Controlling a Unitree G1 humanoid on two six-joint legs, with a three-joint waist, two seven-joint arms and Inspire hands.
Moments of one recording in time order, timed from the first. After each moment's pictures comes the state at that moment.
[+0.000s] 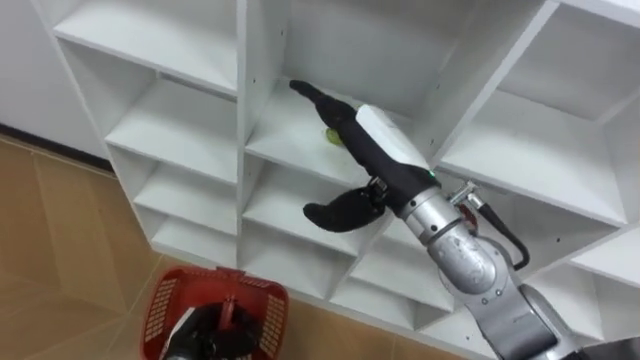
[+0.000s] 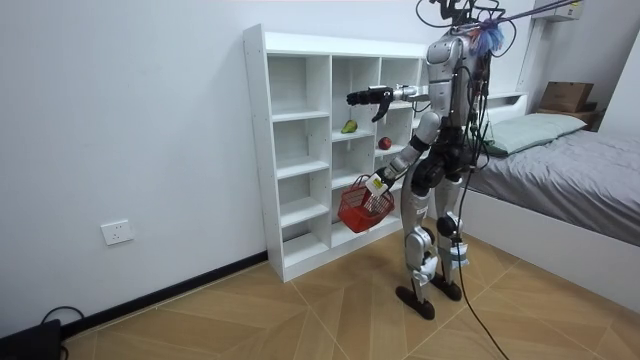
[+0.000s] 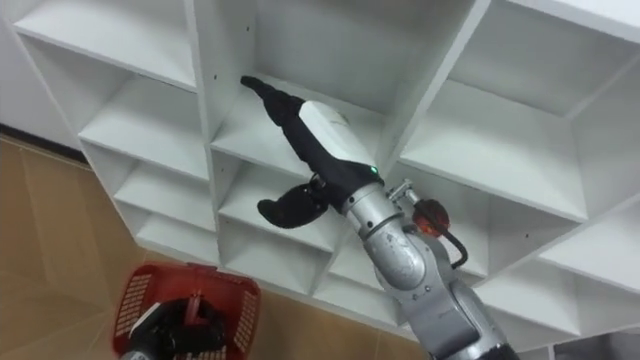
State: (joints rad) left arm 0.04 0.19 -0.08 0.90 -0.12 -0.13 -0.12; right arm -0.18 -0.33 0.41 -0.01 -0.39 -0.14 0.02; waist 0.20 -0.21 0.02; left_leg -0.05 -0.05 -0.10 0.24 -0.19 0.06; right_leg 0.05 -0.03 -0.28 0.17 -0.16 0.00
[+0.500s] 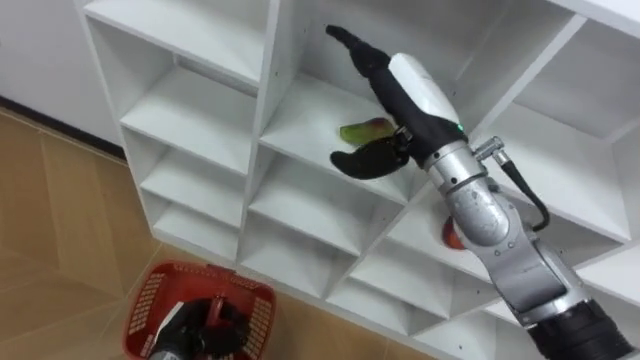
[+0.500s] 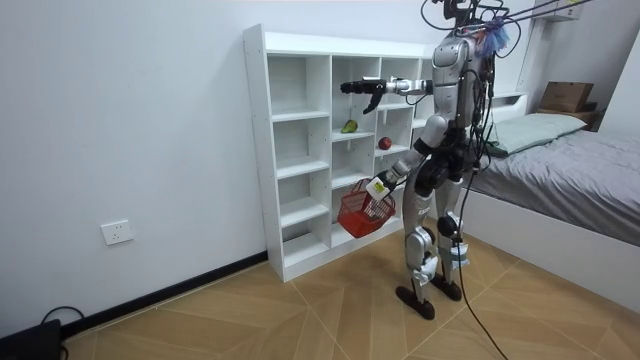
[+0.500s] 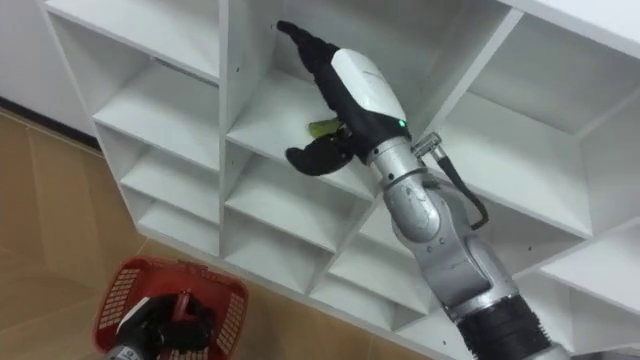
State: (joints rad) left arm 0.04 0.22 -0.05 0.87 -0.06 -0.11 -0.13; right arm -0.36 -0.40 0.32 0.17 -0.39 -0.14 -0.06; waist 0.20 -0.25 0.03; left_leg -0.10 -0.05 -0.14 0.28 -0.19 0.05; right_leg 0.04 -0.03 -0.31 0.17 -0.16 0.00
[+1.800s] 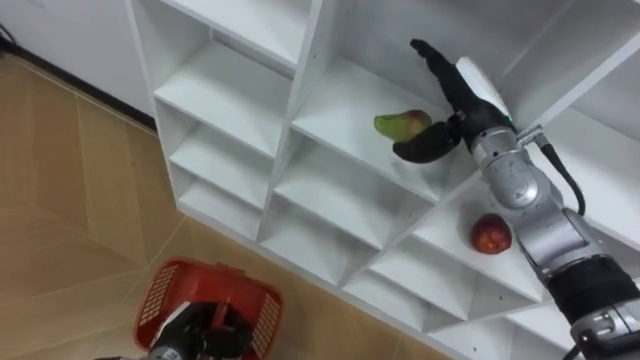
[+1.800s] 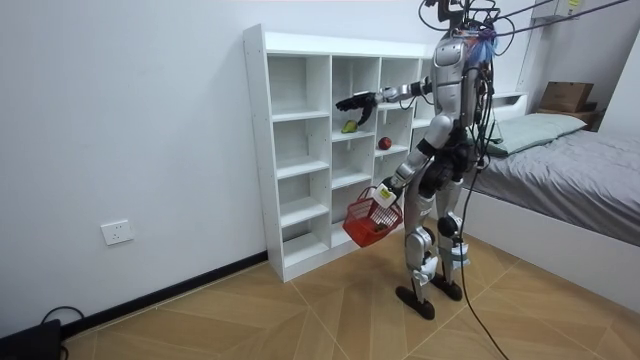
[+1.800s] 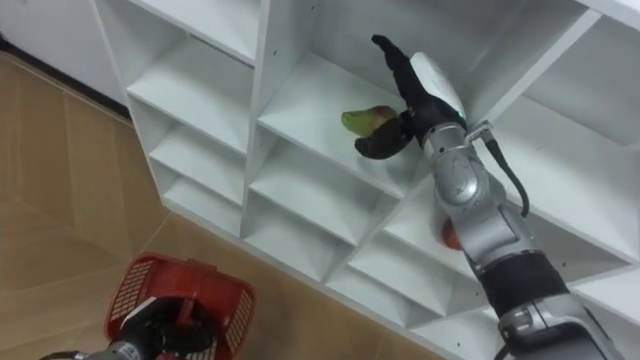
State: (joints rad) left arm 0.01 0.25 -0.10 0.84 -0.03 0.00 -0.18; right arm -0.52 -0.42 0.29 0.59 -0.23 -0.10 -0.09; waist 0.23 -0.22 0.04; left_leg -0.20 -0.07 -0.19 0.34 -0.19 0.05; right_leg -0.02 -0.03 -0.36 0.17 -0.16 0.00
